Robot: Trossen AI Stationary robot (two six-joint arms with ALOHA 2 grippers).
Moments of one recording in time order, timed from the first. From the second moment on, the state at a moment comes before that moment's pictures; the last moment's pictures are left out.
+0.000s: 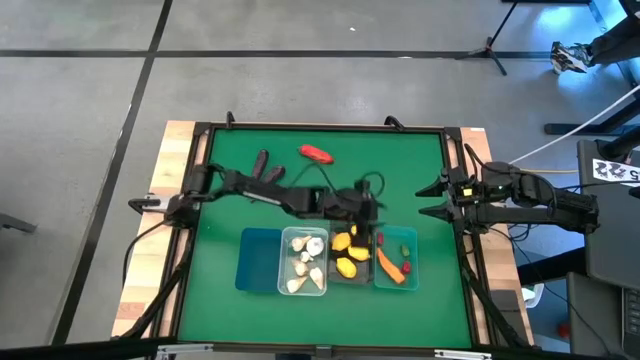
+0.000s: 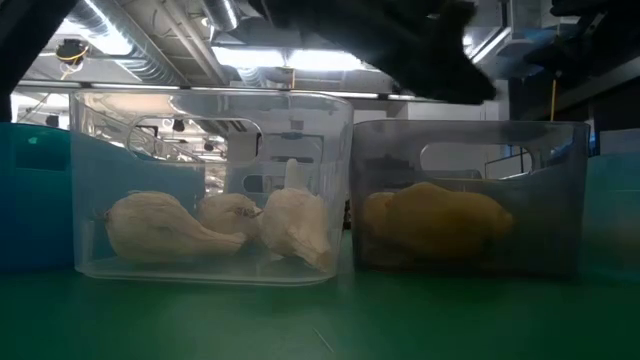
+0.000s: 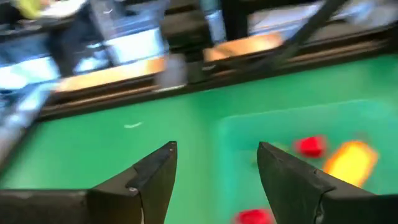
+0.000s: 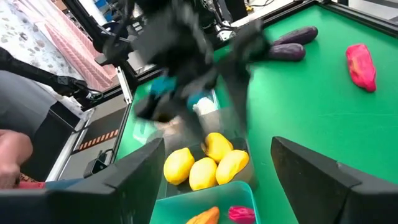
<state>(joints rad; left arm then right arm) -0.05 2.13 1.60 0.12 -0.13 0.19 -0.09 0.32 0.59 -0.58 -0.20 0.39</state>
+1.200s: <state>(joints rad) 0.69 1.93 1.41 -0.66 0.07 0.49 -0.09 0.32 0.59 -0.63 -0.17 0.39</state>
